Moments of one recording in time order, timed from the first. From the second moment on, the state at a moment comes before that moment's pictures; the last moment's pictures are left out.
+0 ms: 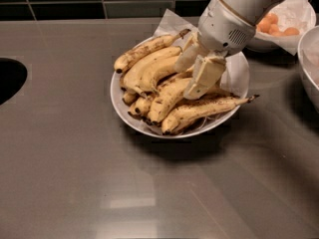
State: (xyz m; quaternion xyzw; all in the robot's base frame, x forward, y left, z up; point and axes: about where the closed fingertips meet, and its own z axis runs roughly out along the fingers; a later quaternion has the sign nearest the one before) arm 0.495 -0.068 0.947 -0.73 0.63 0.17 0.18
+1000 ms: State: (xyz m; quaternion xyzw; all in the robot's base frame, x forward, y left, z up) arm 0.497 -0.064 0.941 -0.74 0.63 0.18 0.17
